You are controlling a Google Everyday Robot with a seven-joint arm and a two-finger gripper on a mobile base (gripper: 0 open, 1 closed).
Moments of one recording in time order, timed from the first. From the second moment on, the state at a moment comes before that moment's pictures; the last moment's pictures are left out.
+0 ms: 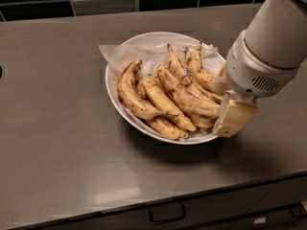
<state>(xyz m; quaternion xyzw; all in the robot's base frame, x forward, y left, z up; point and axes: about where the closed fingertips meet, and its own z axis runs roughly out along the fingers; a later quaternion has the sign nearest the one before) 0.413 -0.140 0.932 -0.64 0.76 0.01 0.13</state>
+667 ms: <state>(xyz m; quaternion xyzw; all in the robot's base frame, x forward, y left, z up) 0.413 -0.140 0.932 -0.64 0.76 0.01 0.13</state>
